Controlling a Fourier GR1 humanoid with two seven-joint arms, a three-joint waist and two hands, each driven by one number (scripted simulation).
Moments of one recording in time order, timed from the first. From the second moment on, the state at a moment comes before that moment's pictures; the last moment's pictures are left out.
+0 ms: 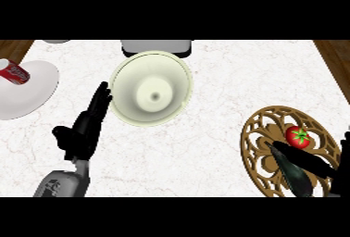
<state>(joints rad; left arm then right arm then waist) -0.15 0.17 -0.17 -1.52 0.07 0.19 0.05 0.12 -0.13 -0.06 -1.90 0.53 -0.48 0.73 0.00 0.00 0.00</state>
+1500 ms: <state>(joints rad) -0.14 0.11 -0.06 -1.55 -0.01 0.09 0.09 -0.02 -0.11 -0.18 -1.41 0.44 -0.52 0.48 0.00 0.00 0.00</state>
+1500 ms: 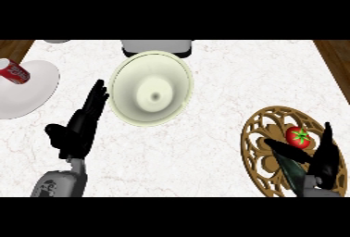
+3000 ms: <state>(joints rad) -0.23 0.05 -0.14 -1.49 -0.04 0.03 0.10 -0.52 0.00 0.74 -1.40 0.54 -0.64 0.47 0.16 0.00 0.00</state>
